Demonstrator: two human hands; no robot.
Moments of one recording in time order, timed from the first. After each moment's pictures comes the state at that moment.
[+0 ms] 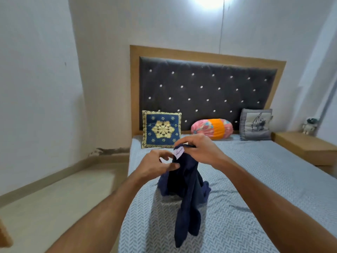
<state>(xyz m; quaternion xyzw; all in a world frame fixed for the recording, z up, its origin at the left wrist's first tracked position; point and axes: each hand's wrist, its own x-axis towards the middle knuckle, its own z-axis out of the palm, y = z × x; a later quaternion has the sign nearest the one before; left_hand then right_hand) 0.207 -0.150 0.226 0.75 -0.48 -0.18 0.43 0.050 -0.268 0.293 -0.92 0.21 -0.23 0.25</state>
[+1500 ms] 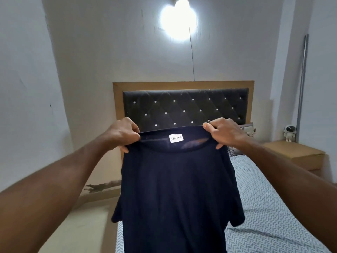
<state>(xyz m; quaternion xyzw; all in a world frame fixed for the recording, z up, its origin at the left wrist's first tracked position) 0.225 -0.149 0.429 0.82 -0.48 -0.02 0.30 -0.040 -0.335 0.412 -0.87 0.39 -0.29 0.11</state>
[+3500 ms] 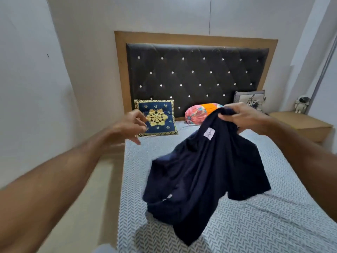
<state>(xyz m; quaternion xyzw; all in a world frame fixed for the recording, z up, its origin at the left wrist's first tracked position) 0.253 -0.147 0.294 0.74 -0.47 -0.24 0.42 -0.063 -0.354 0.337 -0.86 0.33 -0.20 0.34</state>
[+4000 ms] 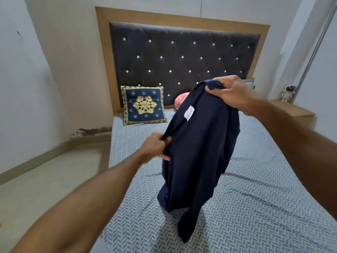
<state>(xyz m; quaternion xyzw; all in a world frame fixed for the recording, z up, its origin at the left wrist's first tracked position) 0.150 -0.225 0.179 0.66 -0.42 -0.38 0.50 -0.065 -0.351 0.352 -0.86 0.24 -0.32 0.32</state>
